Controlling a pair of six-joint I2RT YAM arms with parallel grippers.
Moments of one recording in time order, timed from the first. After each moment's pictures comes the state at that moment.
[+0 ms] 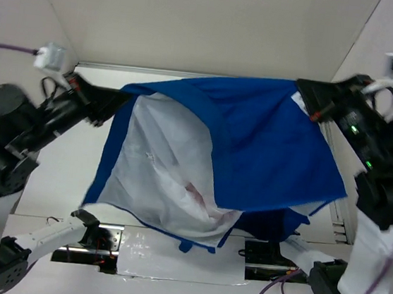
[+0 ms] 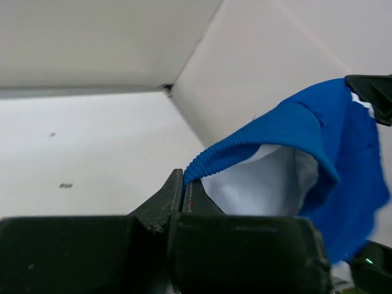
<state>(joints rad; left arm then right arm) -0.43 0.88 1.69 -0.70 0.22 -0.56 0.15 1.05 2.02 -0.78 -0.33 0.48</state>
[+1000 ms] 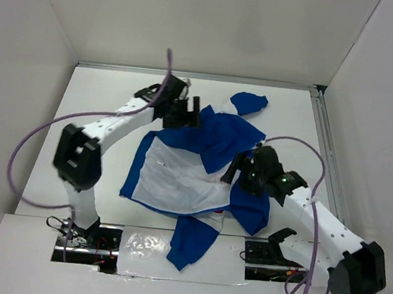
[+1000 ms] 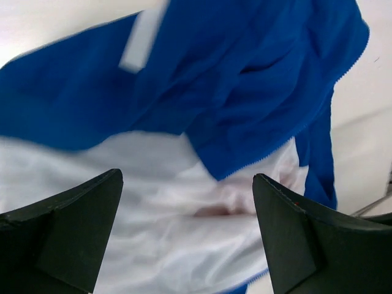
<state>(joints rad) -0.46 1.72 1.50 -0.64 0.14 -0.60 0.48 0.97 0.73 -0.58 -0.07 0.73</state>
